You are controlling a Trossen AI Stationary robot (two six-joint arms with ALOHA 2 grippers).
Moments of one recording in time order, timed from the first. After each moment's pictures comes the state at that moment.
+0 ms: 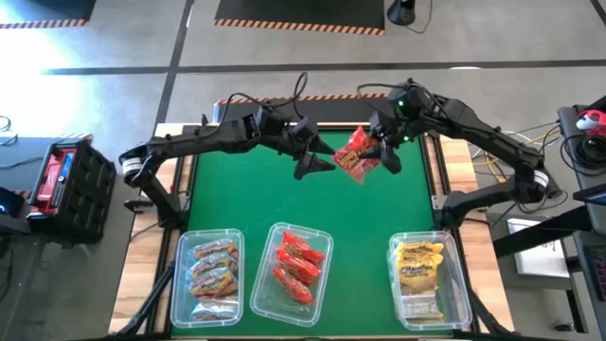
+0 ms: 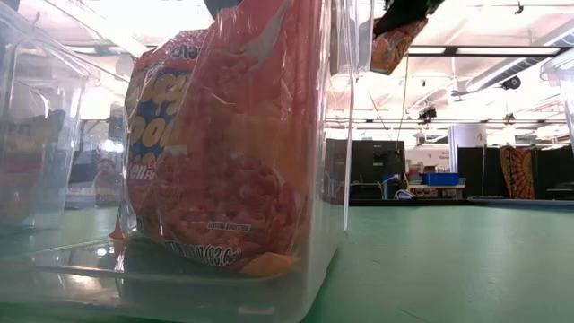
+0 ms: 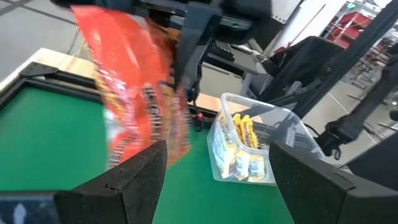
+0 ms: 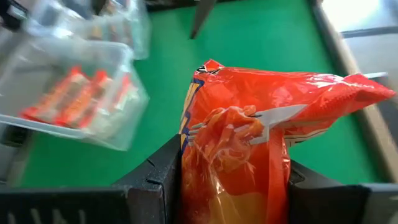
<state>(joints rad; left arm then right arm) 0.30 1.66 1.52 -0.18 0.50 -0.23 -0.58 1.27 1.41 -0.93 -0.59 -0.32</state>
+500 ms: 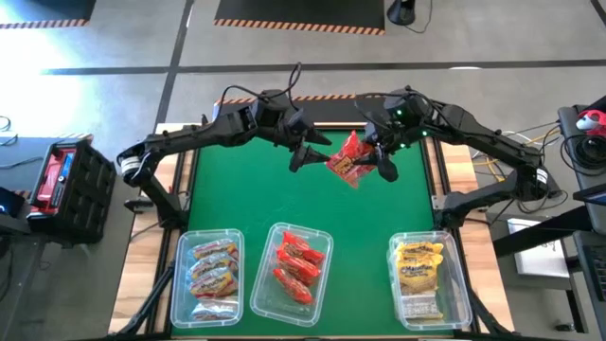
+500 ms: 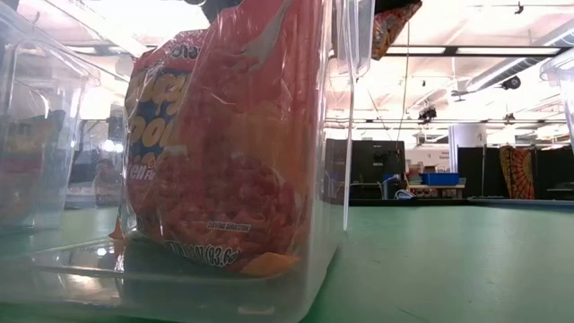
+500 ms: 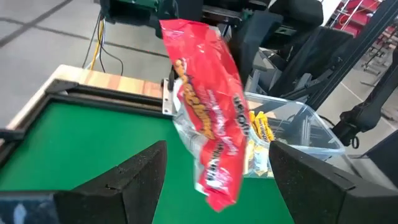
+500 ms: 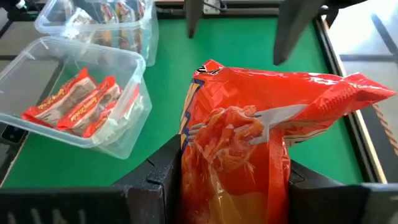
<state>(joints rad) 0.37 1.65 1.52 -0.20 0.54 -0.11 -0.43 1.27 1.46 -0.89 -0.47 -0.30</state>
